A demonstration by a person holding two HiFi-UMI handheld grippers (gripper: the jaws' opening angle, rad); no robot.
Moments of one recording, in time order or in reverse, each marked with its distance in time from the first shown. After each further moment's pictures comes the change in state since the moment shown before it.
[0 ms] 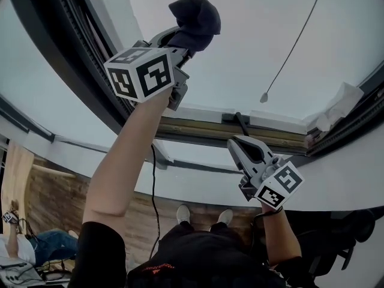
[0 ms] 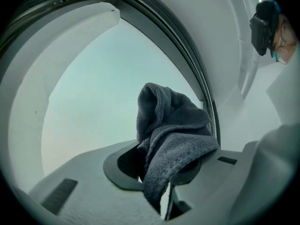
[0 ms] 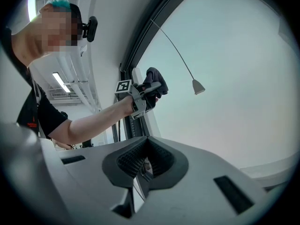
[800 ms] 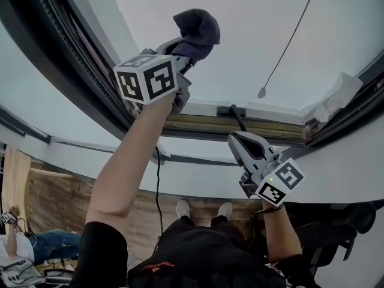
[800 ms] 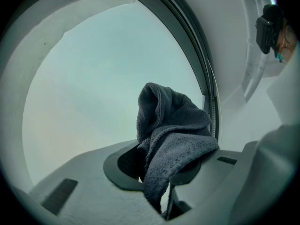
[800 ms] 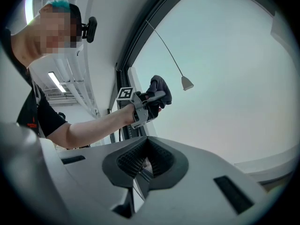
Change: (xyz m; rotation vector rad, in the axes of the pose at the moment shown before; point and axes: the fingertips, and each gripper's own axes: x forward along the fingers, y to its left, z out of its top) left arm 0.016 0.001 -0.066 -0.113 0.088 -0.030; right arm -0.009 -0.010 -0.008 0.017 0.009 -0.047
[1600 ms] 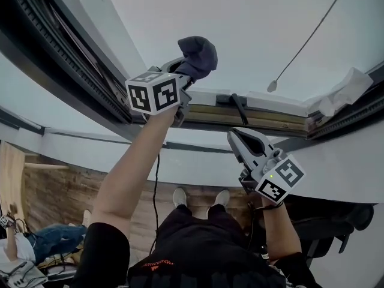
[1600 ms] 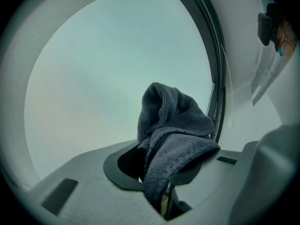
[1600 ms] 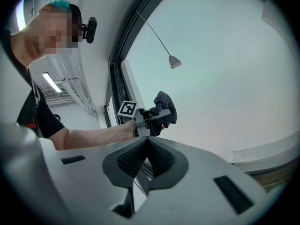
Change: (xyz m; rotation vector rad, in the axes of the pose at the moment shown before) left arm 0.001 0.038 -0.131 -0.154 0.139 0.025; right arm 0.007 -0.019 -0.034 0.049 0.061 -0.025
